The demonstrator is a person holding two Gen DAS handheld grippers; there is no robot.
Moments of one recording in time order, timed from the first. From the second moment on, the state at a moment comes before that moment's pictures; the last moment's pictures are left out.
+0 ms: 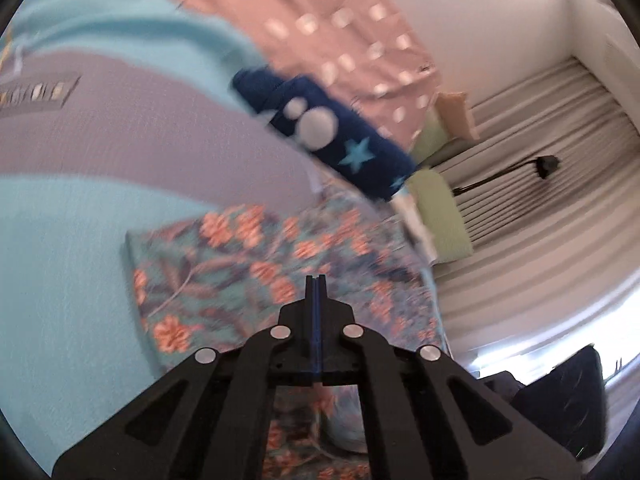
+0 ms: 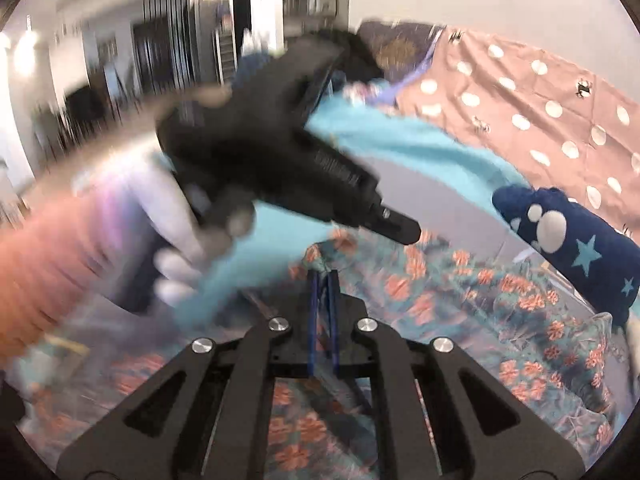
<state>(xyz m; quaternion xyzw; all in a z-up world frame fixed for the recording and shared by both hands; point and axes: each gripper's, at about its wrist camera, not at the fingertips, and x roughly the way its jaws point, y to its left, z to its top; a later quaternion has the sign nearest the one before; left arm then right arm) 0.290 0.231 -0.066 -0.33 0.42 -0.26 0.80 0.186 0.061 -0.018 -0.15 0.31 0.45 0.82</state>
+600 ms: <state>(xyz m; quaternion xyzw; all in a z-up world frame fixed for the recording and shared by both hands) 0.271 0.221 -0.091 -0.25 0.49 -0.25 0.80 0.189 -0.007 -0.061 -0.08 0.43 0.39 0.81</state>
